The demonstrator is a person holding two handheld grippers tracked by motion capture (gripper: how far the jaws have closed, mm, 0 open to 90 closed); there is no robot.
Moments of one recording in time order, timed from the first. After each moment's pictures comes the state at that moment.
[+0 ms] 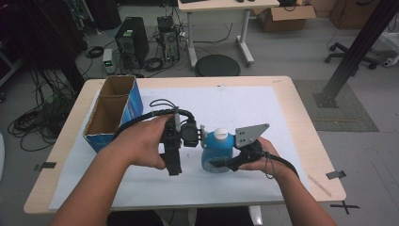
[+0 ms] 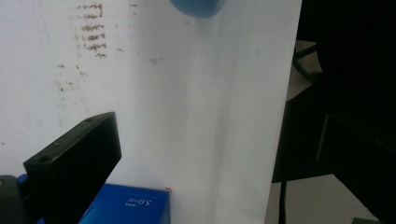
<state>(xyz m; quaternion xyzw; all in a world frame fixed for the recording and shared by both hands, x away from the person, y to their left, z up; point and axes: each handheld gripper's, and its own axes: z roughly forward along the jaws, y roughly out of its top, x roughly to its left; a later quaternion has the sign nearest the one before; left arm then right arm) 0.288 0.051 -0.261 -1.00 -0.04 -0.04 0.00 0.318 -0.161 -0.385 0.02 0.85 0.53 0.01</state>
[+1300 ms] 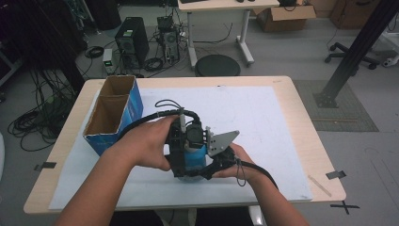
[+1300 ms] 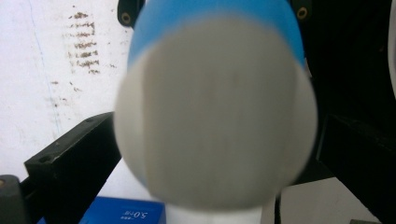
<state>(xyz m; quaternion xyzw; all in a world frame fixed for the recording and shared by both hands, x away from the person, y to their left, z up) 0.286 0.040 -0.259 -1.00 -0.02 -0.03 -0.01 0.306 -0.089 -0.399 -0.02 0.83 0.55 -0.02</state>
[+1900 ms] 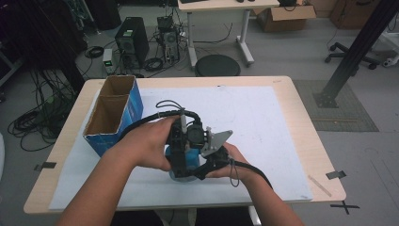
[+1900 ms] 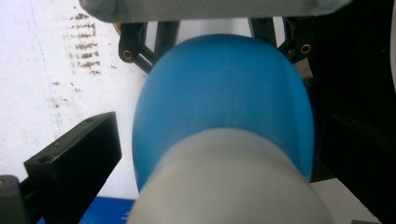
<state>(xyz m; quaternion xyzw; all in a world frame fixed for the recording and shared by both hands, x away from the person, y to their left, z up) 0.284 0.039 -0.260 -1.00 -0.02 -0.03 0.00 0.304 -0.073 -0.394 -0.03 0.83 0.55 -0.02</state>
